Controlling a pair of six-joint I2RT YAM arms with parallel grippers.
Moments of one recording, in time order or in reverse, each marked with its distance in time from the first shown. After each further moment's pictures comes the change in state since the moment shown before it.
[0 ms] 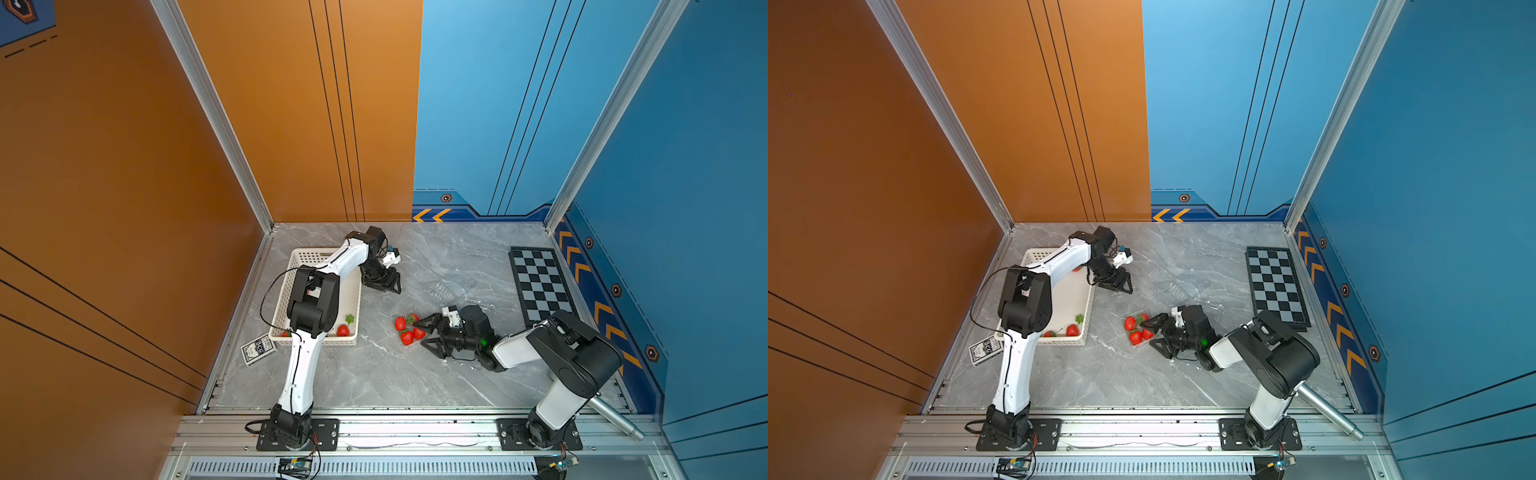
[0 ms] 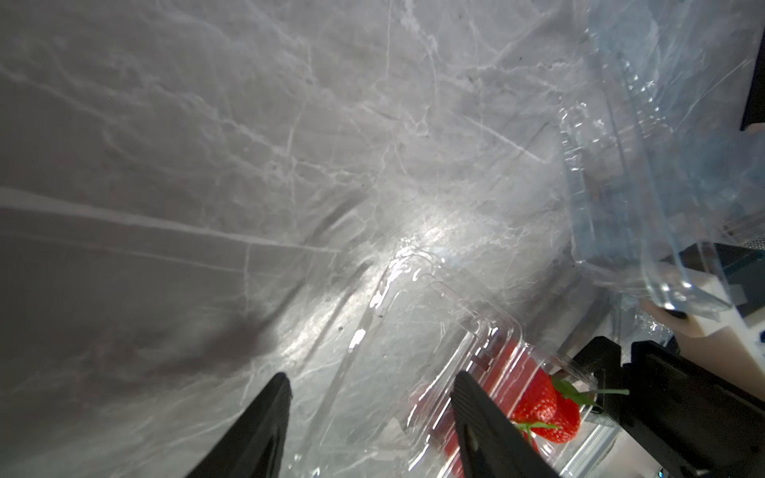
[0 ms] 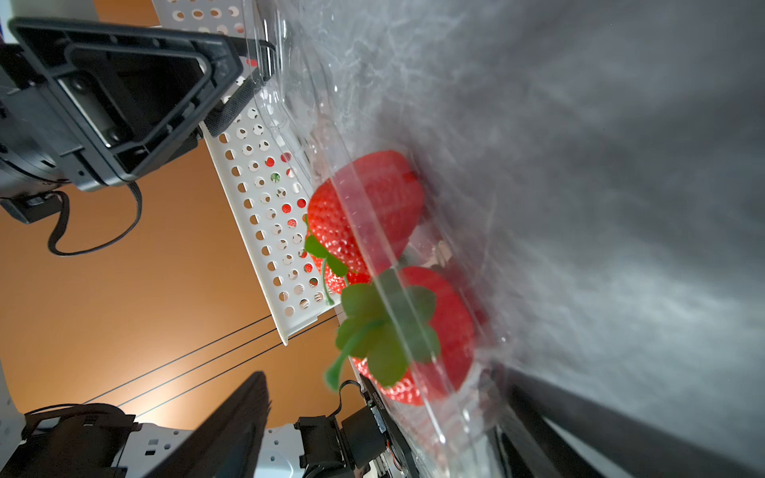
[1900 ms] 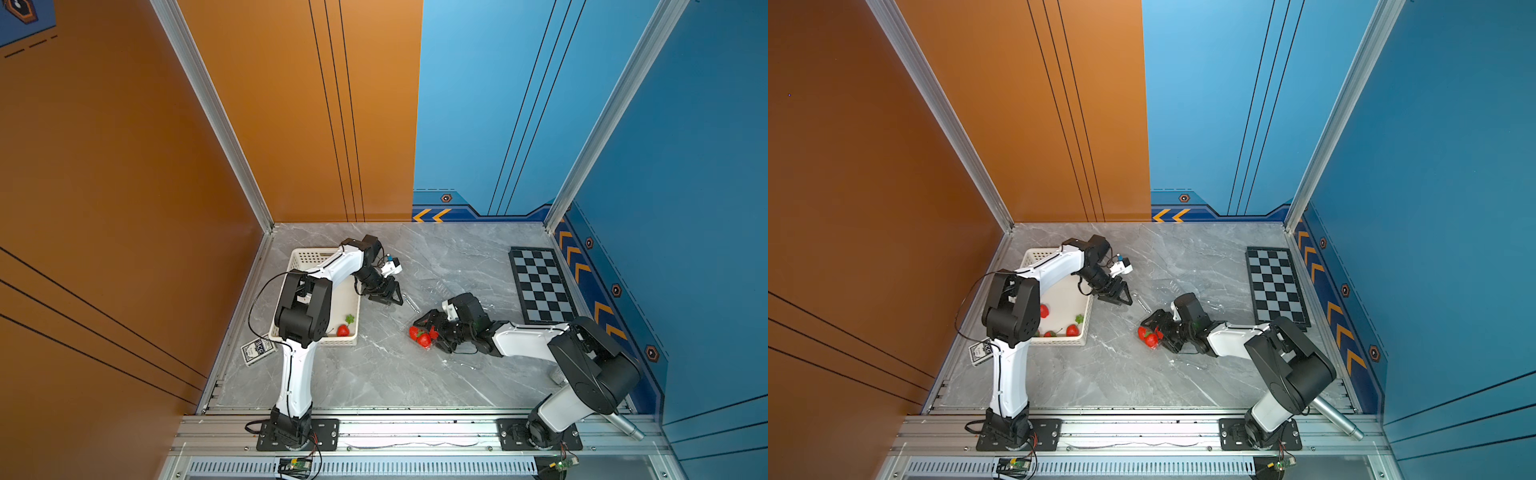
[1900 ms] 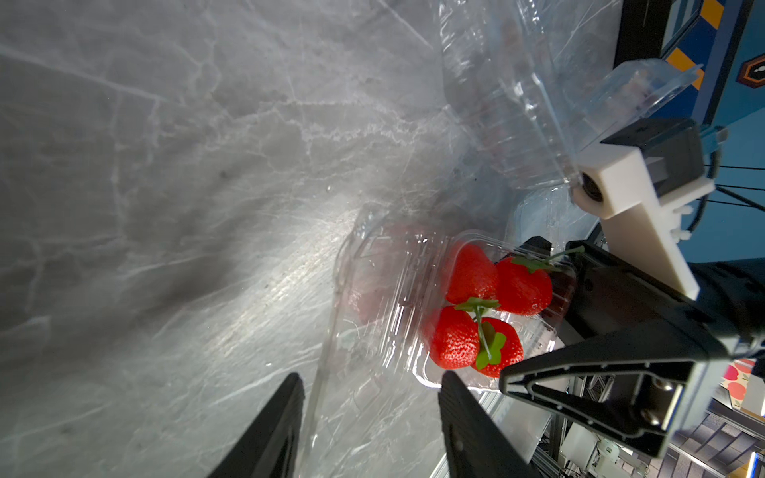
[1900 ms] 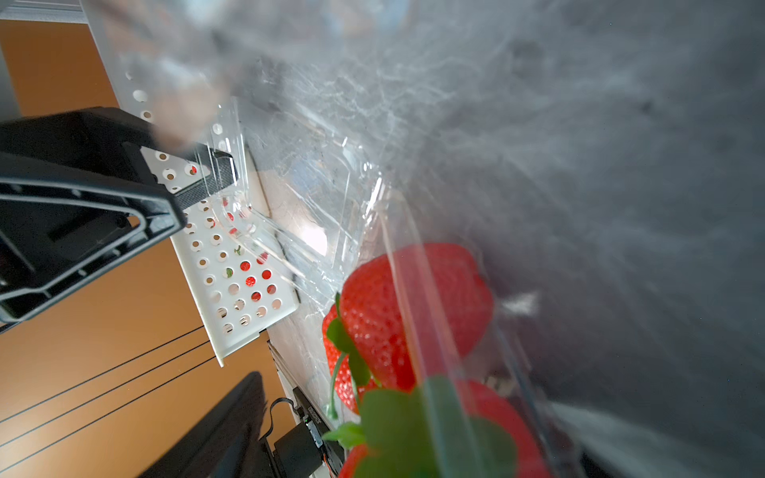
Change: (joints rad) left arm -0.008 -0.160 -0.227 0.001 0.190 0.006; right arm -0.006 -0.111 0.179 -0.553 0.075 -0.269
